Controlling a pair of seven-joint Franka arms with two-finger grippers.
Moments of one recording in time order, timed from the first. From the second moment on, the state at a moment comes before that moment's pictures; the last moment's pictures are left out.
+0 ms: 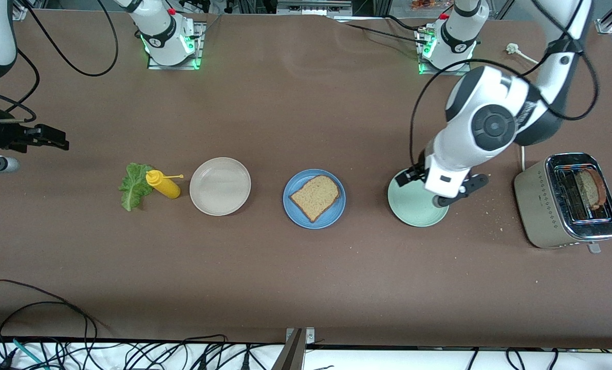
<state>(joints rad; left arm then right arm) -0.05 0.34 -0.33 -1.65 0.02 1.84 -0.88 0.03 0.15 -0.12 -1.61 -0.02 1.63 -0.18</state>
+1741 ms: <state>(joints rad) 0.24 0.23 -0.33 -1.50 0.04 1.51 -0.35 0.03 0.42 -0.17 -2.19 0.14 2.54 -0.43</state>
